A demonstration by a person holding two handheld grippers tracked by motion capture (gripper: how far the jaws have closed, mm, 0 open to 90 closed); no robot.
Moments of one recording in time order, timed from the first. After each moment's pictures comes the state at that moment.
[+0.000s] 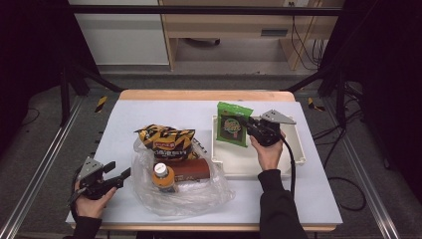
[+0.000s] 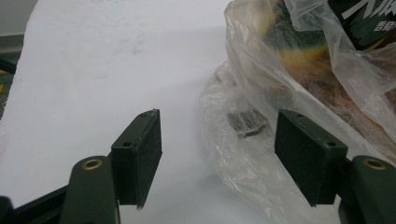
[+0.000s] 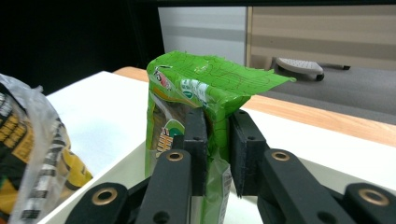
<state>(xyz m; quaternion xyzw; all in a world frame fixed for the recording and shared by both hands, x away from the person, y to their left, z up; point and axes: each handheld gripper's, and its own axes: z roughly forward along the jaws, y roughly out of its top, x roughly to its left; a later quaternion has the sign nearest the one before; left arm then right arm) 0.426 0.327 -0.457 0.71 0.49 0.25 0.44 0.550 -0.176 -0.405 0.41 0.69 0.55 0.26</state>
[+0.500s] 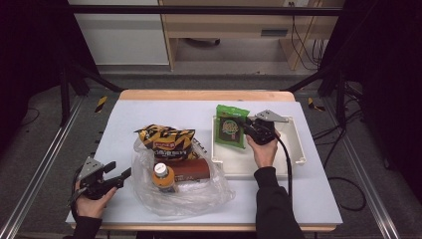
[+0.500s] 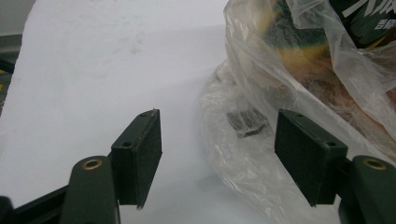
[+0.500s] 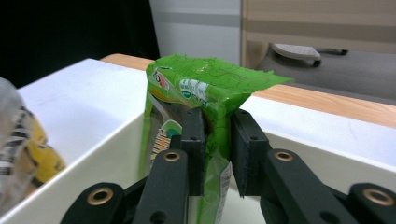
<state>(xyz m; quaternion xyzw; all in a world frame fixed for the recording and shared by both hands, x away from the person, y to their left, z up) 0.426 0.327 -0.458 0.71 0.49 0.24 0.44 0.570 -0.171 -0.426 0.43 0.69 0.53 0.25</state>
